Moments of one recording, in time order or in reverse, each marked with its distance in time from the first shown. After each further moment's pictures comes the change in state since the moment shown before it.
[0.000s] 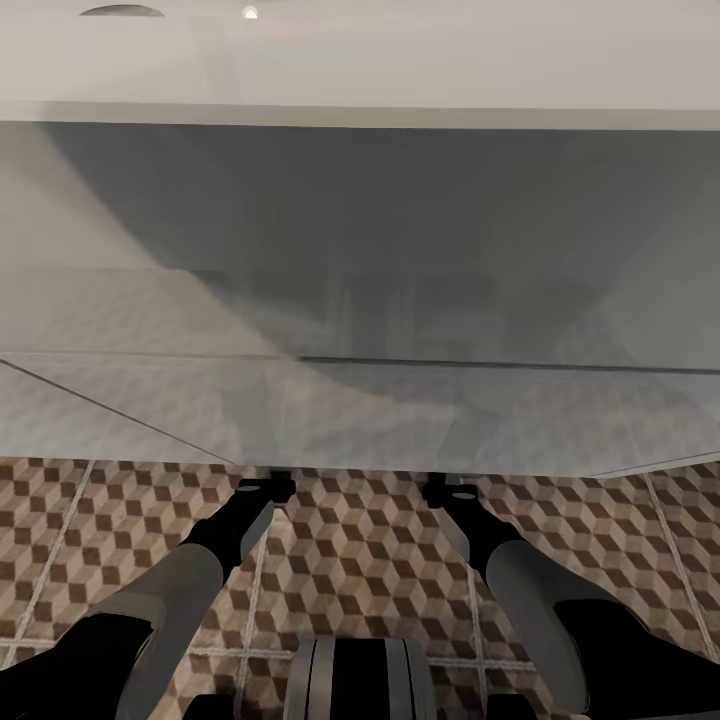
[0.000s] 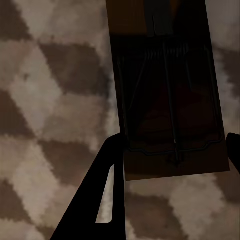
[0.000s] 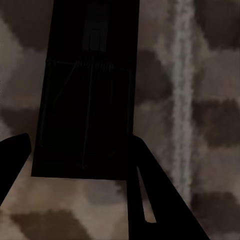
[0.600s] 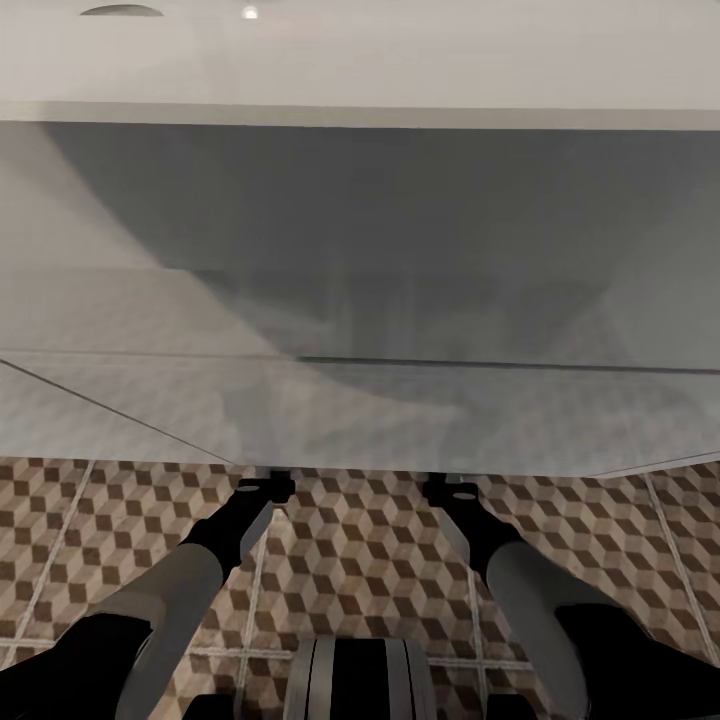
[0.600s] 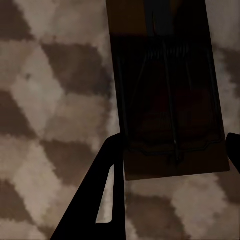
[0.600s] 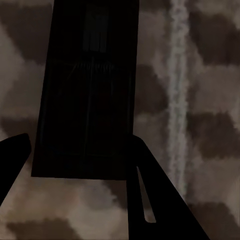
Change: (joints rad) left arm 0.000 0.002 0.000 0.000 0.000 -0.001 0.000; right arm 0.012 0.000 -0.002 -0.027 0.033 -0.010 -0.001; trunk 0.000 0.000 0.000
